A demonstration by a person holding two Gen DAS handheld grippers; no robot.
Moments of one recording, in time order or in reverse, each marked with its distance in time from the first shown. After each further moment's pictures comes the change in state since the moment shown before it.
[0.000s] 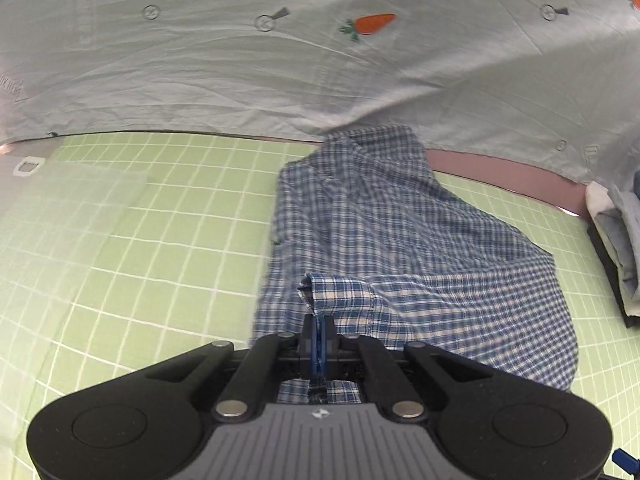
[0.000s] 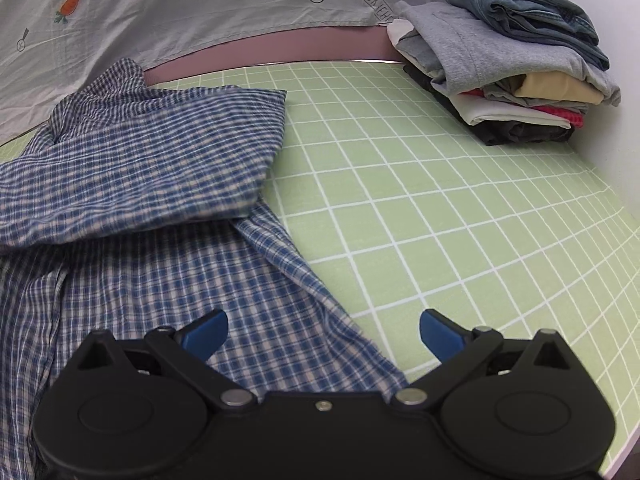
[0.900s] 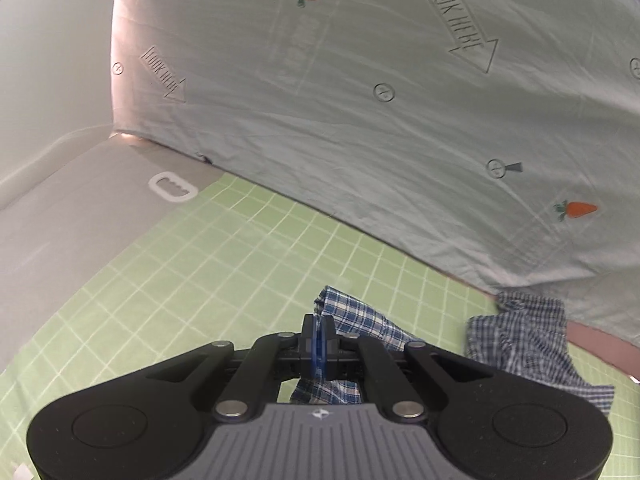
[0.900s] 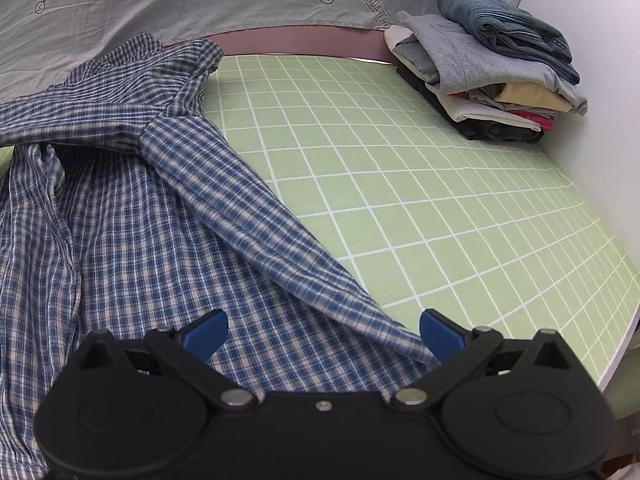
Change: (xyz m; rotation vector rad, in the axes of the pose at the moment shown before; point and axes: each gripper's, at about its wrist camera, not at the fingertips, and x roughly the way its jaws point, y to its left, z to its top) left arm -0.035 0.186 0.067 -0.302 -0.194 0.185; right arm -0.048 0.041 -0.039 -0.032 0.004 -0.109
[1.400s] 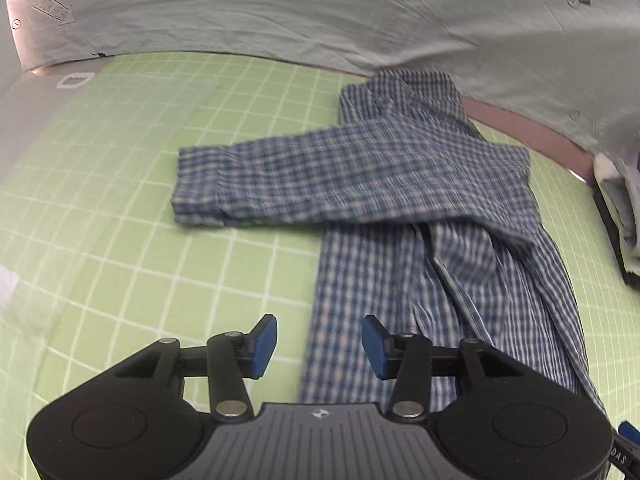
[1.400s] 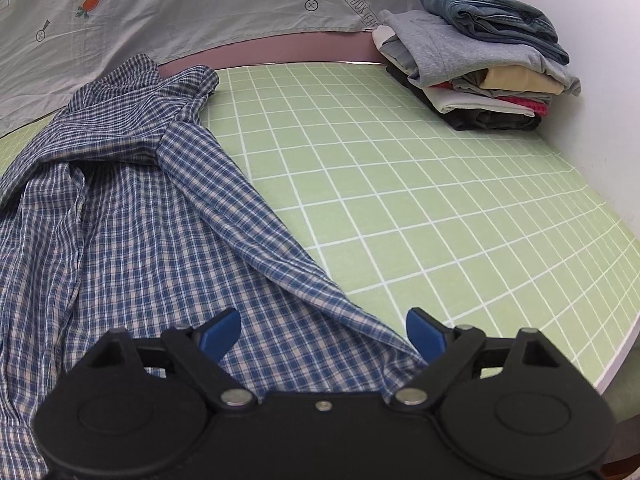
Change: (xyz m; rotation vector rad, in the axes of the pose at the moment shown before) left arm -0.079 -0.083 -0.165 0.266 0.339 -0.185; right arm -0.005 -0.049 -0.017 0.053 -0.033 0.079
